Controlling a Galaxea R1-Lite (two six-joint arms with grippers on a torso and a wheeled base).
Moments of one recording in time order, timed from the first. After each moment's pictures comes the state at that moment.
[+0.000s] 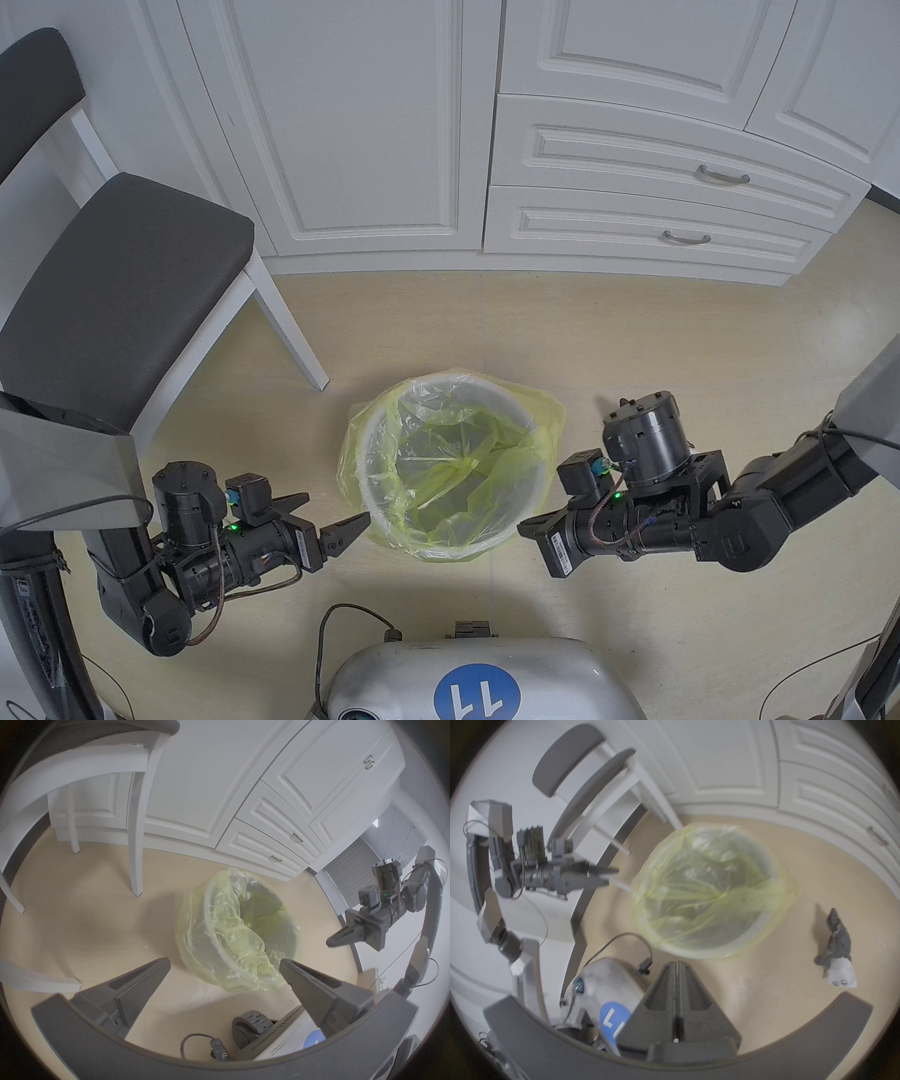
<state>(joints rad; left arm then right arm) -0.32 2.14 -0.29 -1.53 -0.29 -0.19 0.64 1.98 -0.87 -0.43 0.13 -0.03</state>
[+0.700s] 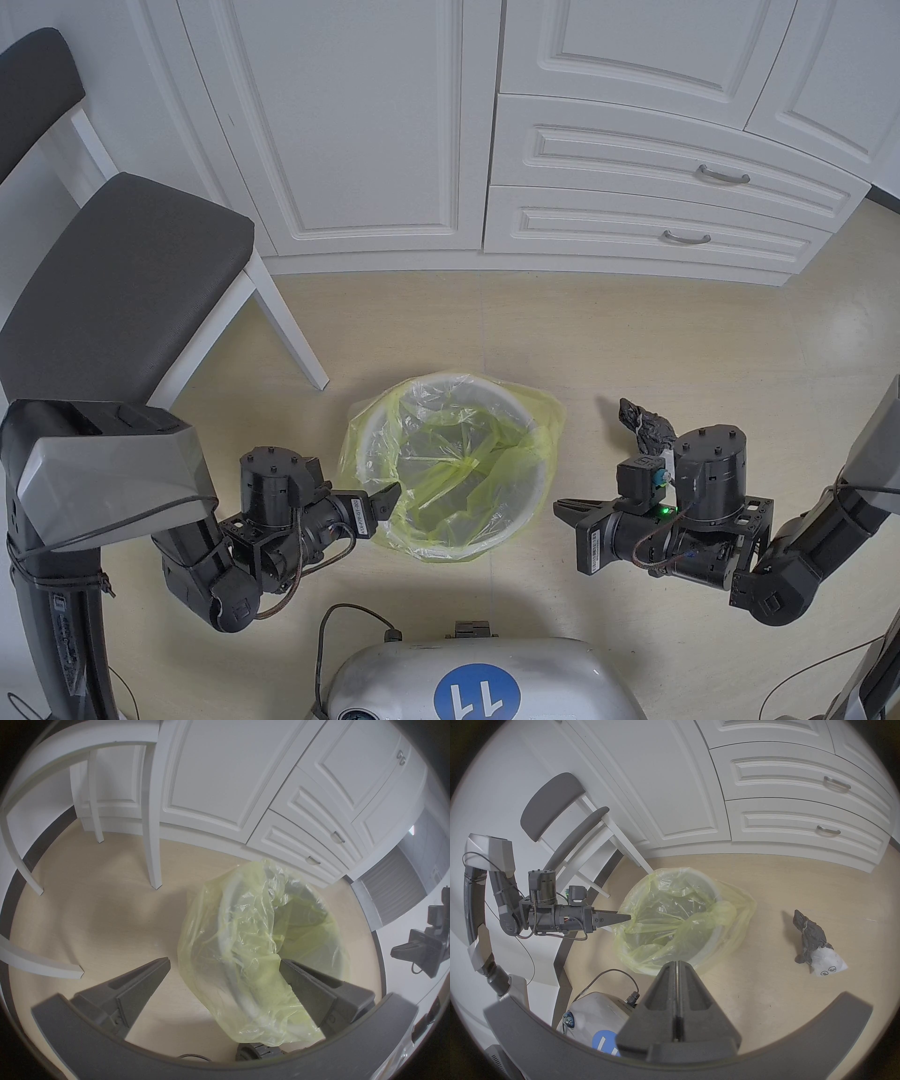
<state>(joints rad) -0.45 2.25 -0.60 -1.29 0.06 -0.32 0.62 1.93 -0.53 -1.00 0.01 0.11</state>
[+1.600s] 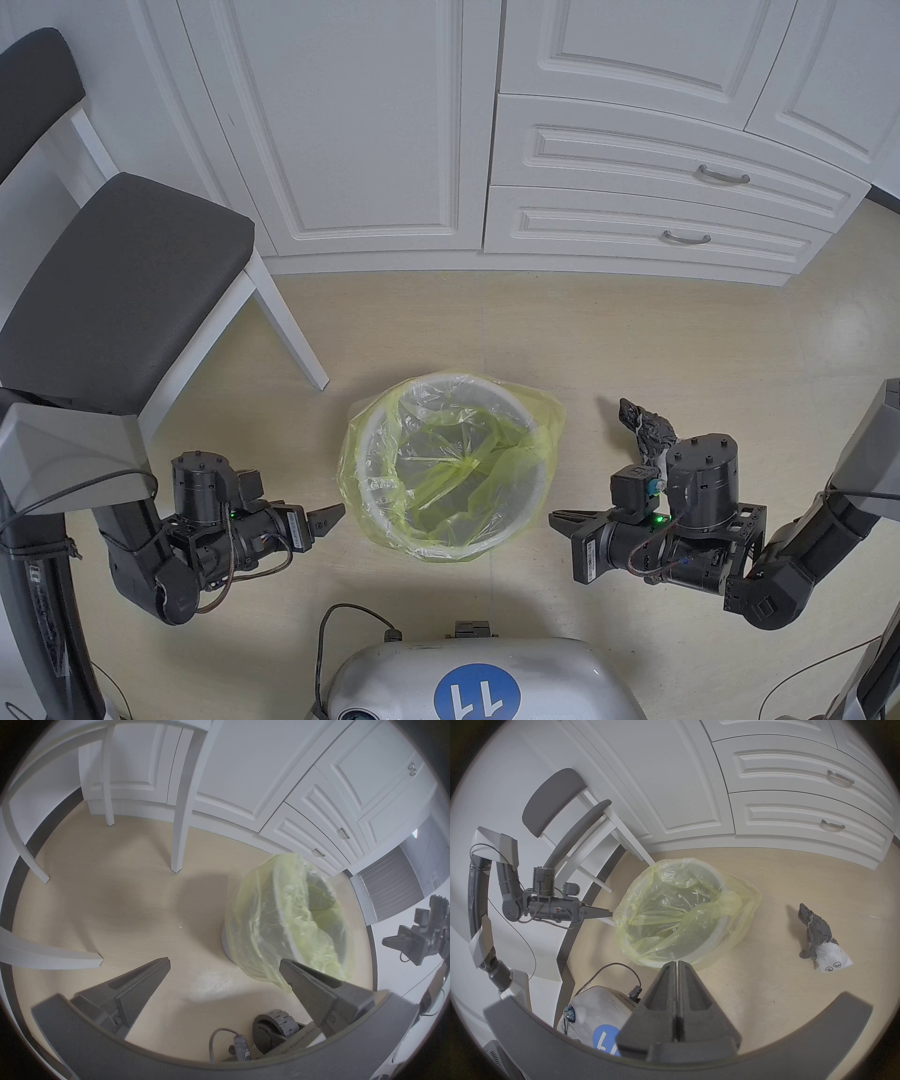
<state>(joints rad) -0.24 2.21 -0.45 -1.30 -0.18 -0.26 0.62 1.95 -0.52 -1.01 0.03 0.11</state>
